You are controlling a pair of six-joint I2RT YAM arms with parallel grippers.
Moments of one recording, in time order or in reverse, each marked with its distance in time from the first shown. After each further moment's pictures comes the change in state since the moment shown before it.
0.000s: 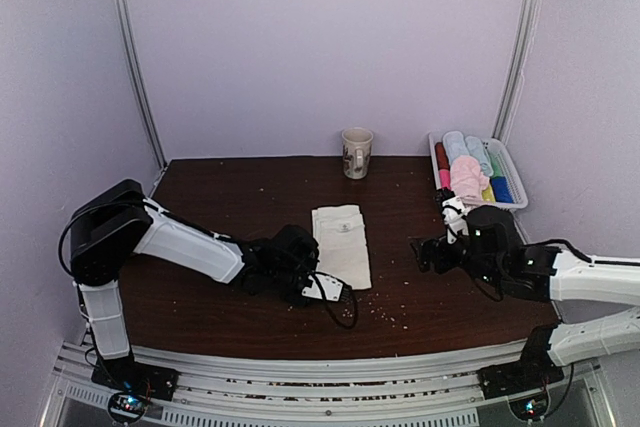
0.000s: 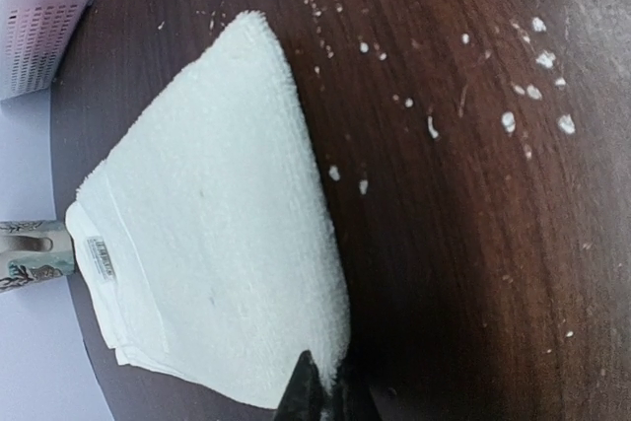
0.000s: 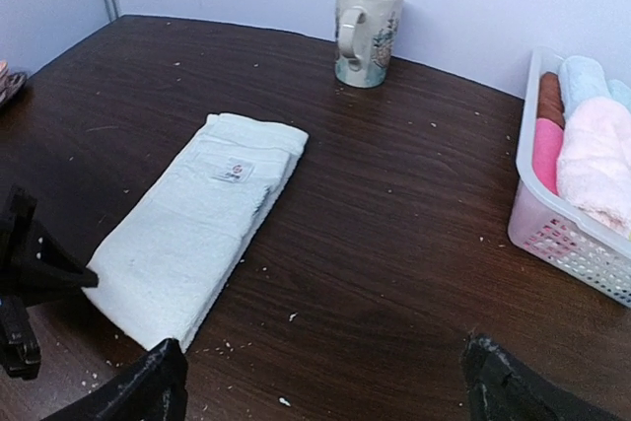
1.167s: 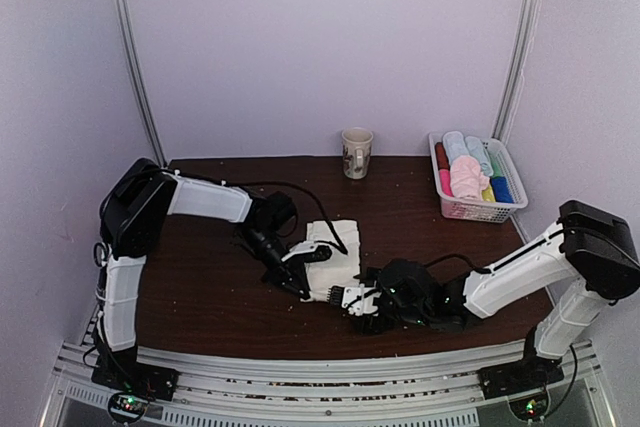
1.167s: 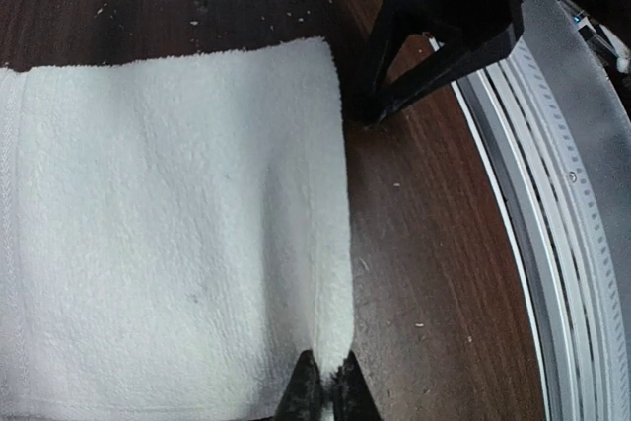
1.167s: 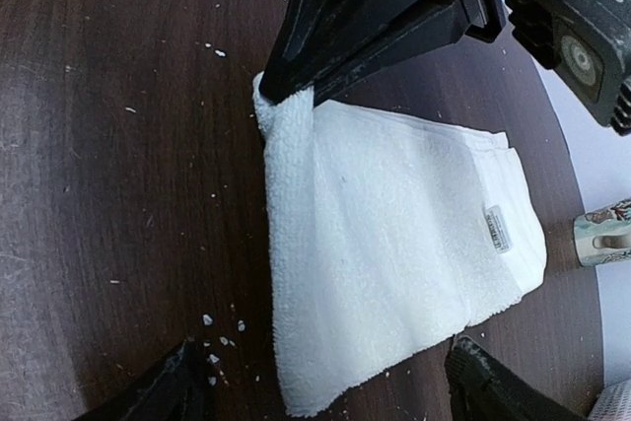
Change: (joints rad) left arm 0.307 0.235 0.433 -0.851 0.931 -0.060; right arm 0.326 0.616 0.069 0.367 -0.150 -0.723
